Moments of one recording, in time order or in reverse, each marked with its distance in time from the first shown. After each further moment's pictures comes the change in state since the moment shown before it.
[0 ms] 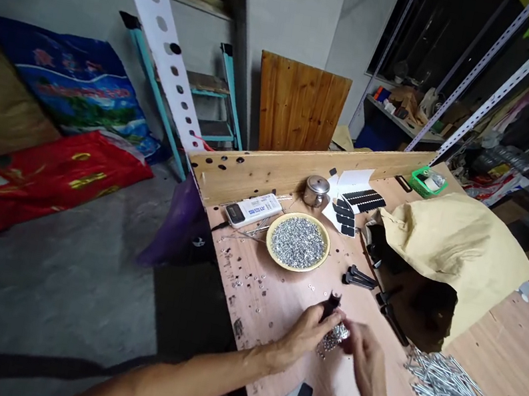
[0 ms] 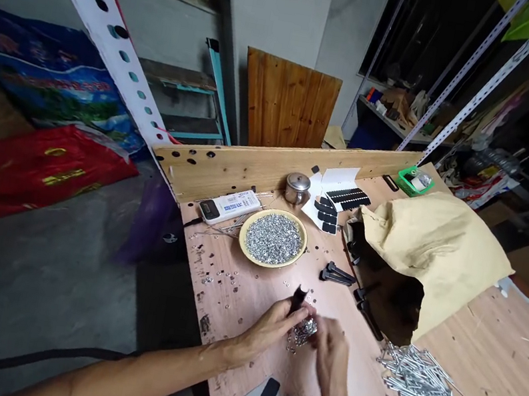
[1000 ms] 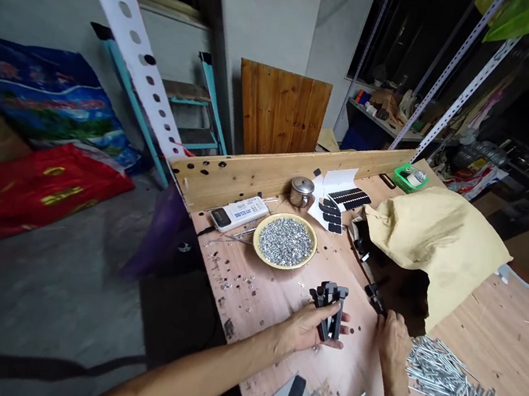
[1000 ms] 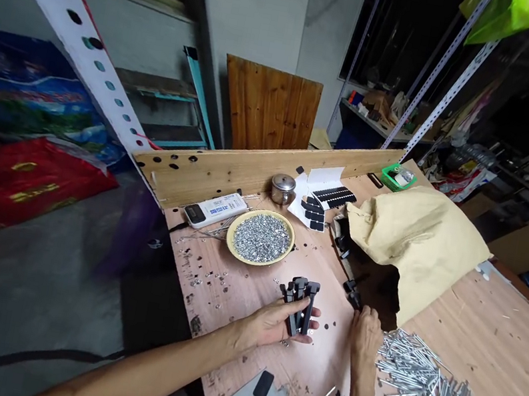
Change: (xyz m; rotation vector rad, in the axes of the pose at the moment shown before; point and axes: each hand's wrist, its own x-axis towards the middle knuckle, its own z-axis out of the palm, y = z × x) left_hand 0.013 0.023 0.018 -0.533 -0.040 -0.498; right_hand 0.033 0.041 -0.049 -0.703 0.134 0.390
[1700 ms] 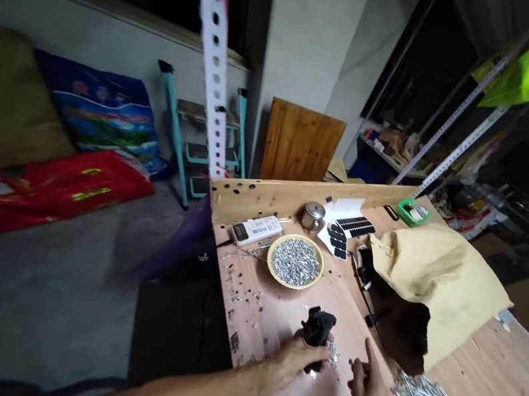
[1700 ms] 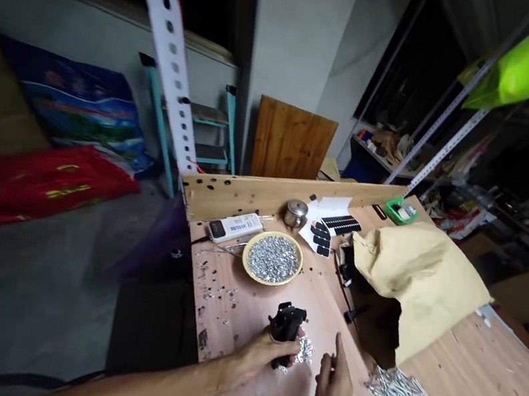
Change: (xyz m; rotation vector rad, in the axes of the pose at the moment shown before) left_hand -0.017 -0.020 -0.013 0.155 0.052 0.344; right_hand -0.060 -0.019 0.008 0.783 0.042 -0.138
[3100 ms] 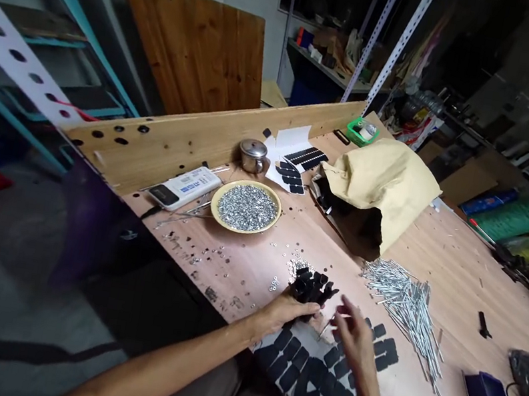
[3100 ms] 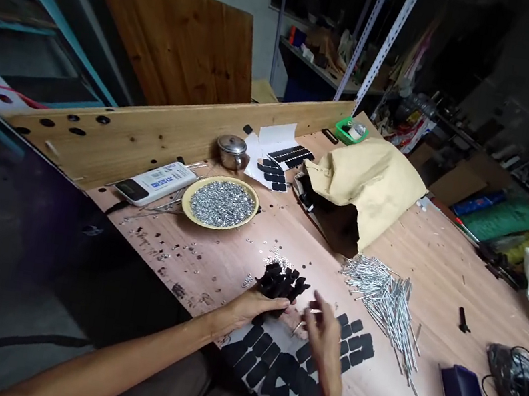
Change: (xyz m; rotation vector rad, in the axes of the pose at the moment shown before) left_hand -0.034 -0.031 -0.007 0.278 -0.227 -0.306; right_hand -0.100 0.008 -0.034 0.093 -0.112 0.176
